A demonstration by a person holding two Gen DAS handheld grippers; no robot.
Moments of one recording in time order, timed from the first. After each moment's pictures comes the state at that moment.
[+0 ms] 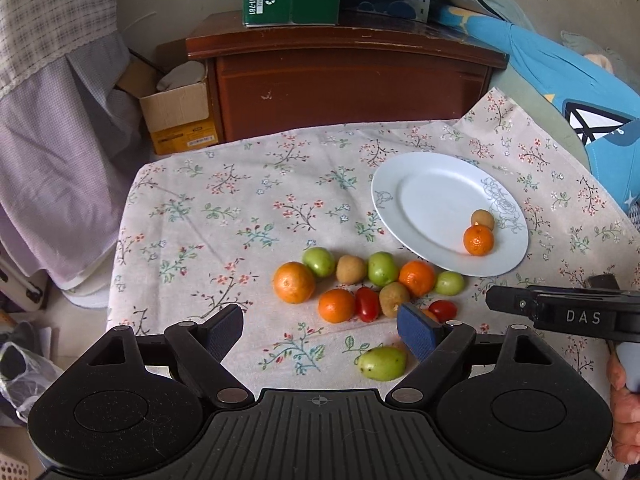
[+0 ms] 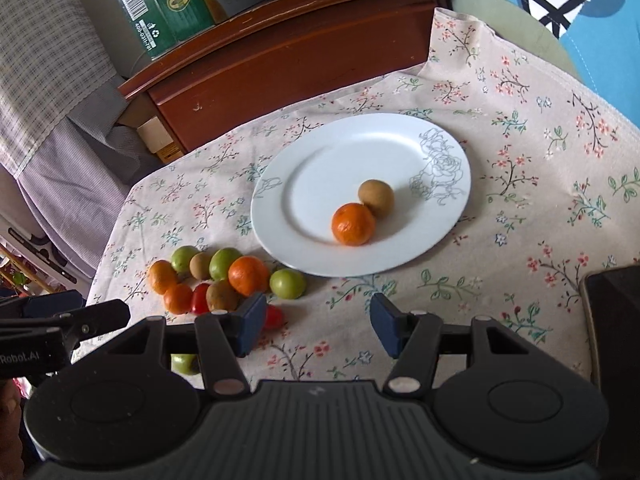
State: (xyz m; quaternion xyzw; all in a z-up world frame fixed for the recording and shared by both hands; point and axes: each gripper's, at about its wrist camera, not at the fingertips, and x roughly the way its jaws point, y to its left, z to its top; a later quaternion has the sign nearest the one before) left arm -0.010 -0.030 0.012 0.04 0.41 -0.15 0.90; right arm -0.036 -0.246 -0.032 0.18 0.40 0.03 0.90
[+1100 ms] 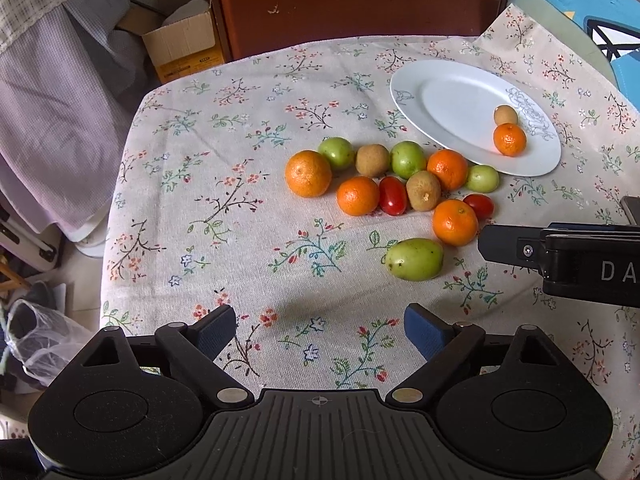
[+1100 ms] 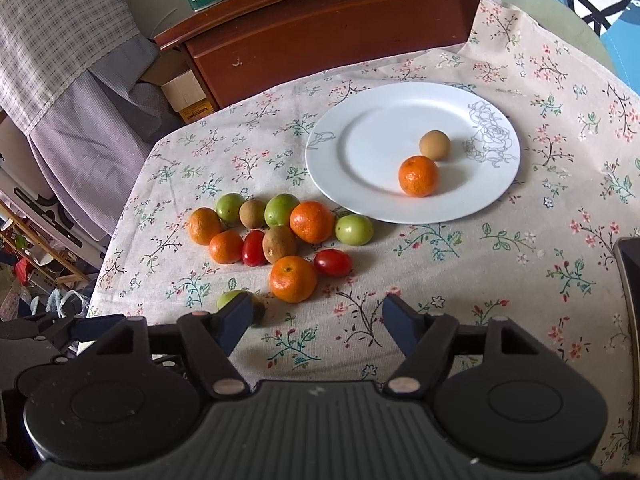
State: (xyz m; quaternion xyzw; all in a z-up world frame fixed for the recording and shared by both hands) left arm -0.027 -0.029 -0.038 0.09 0.48 -0.12 0.86; right arm -0.046 -0.192 -0.034 0.14 0.43 0.04 0.89
